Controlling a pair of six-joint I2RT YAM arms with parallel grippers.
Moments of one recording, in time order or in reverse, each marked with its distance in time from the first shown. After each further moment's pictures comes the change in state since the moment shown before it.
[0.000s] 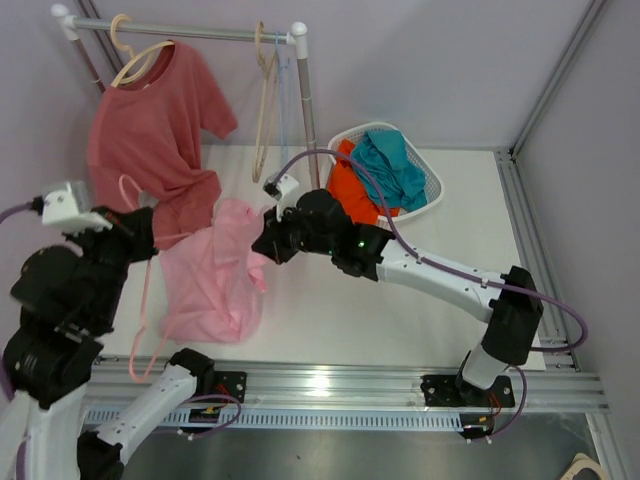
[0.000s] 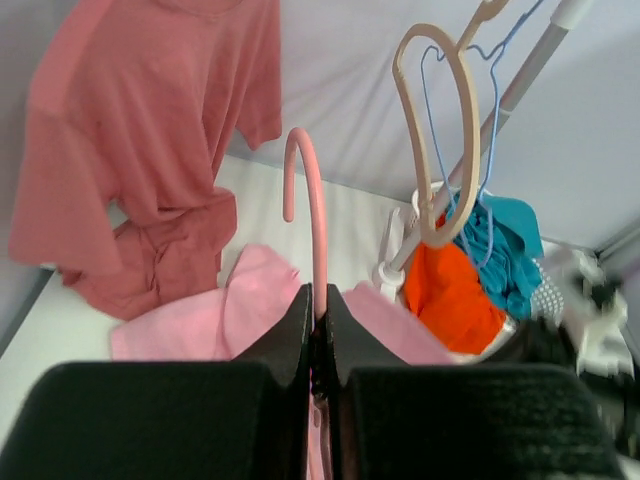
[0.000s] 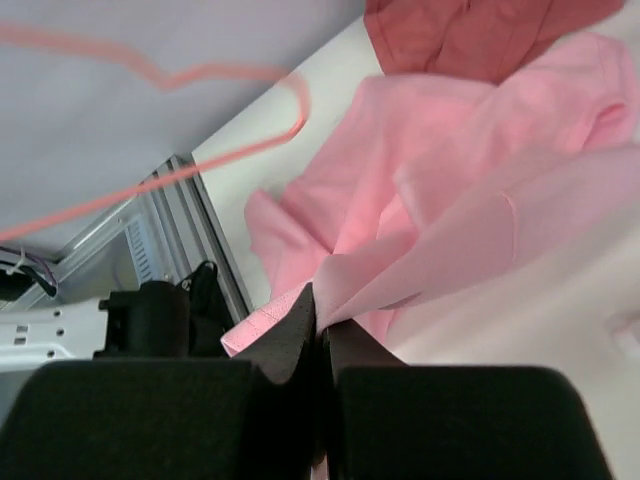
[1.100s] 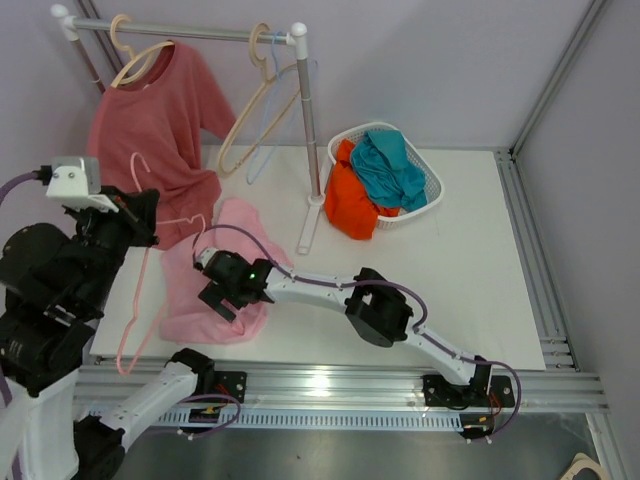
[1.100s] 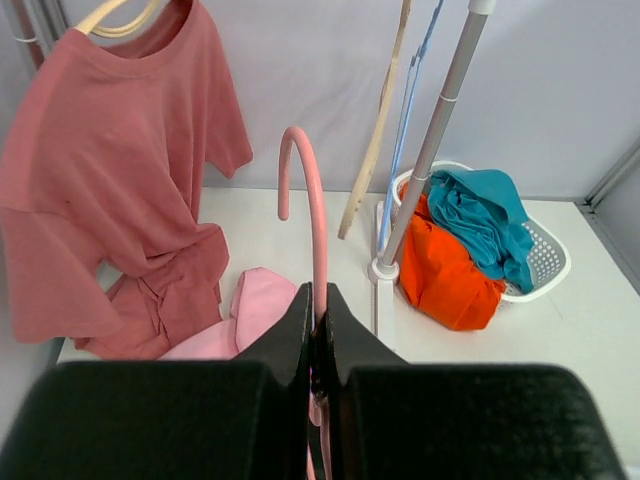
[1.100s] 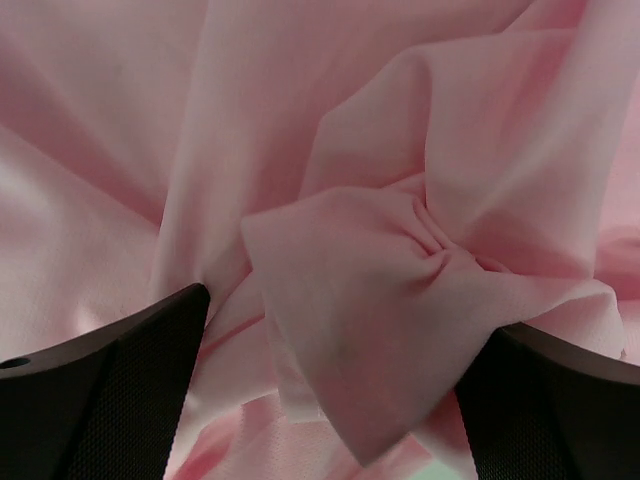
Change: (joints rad) left arm -0.007 0.068 0.185 -0.075 0.148 0.165; right arm 0.150 0.864 0.744 -0.468 0.261 -0.216
